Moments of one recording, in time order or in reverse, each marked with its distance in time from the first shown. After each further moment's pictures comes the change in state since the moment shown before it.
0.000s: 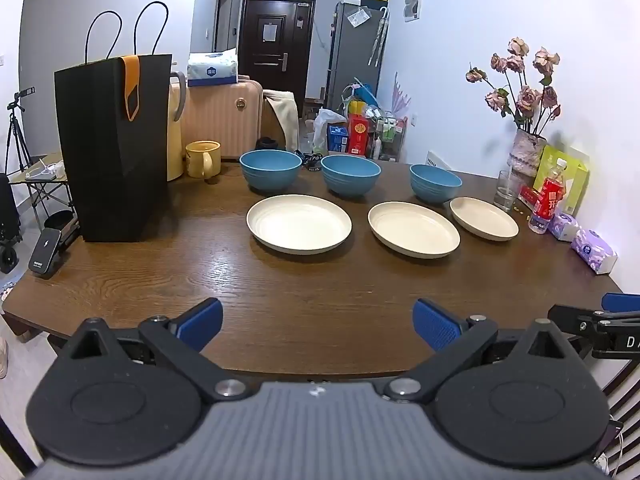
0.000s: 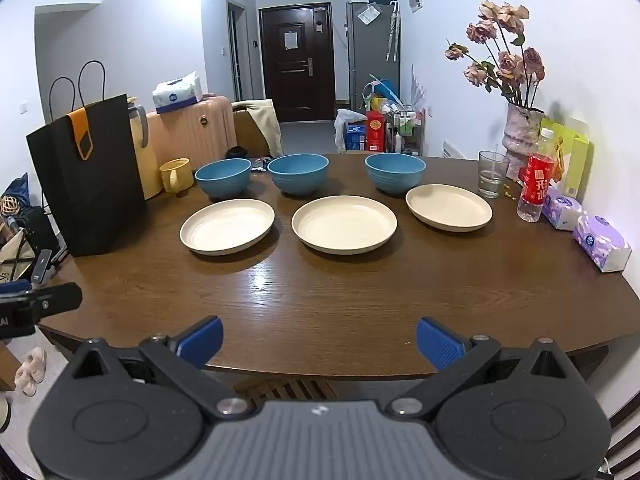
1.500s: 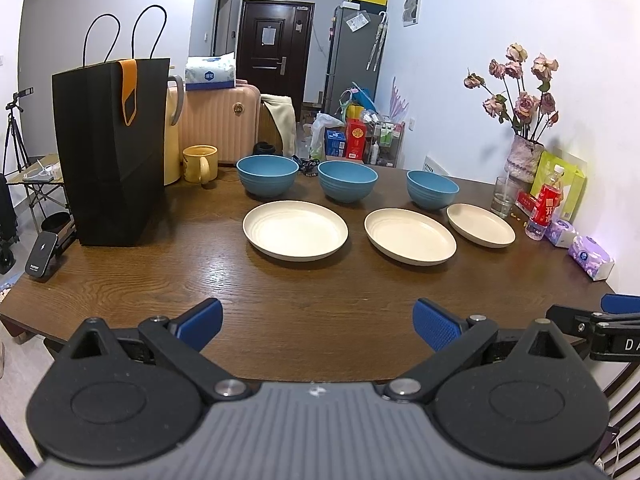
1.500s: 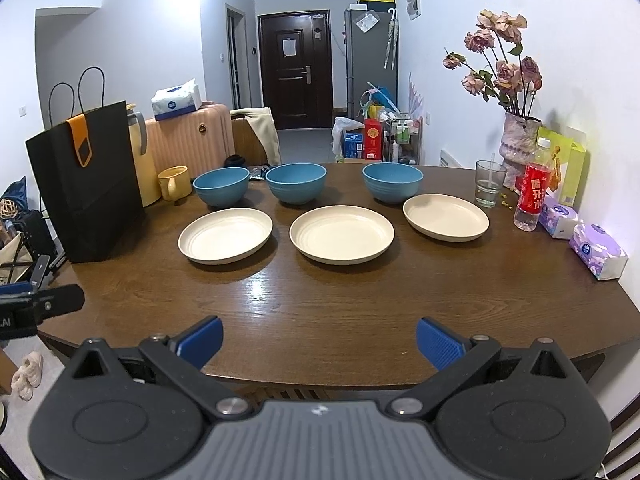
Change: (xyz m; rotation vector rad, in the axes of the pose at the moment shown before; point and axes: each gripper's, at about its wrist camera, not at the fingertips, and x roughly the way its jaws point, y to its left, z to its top) left arm 0.000 -0.002 0.007 -0.005 -0.003 -0.007; right arm -0.004 0.001 0.005 -0.014 -0.020 -0.019
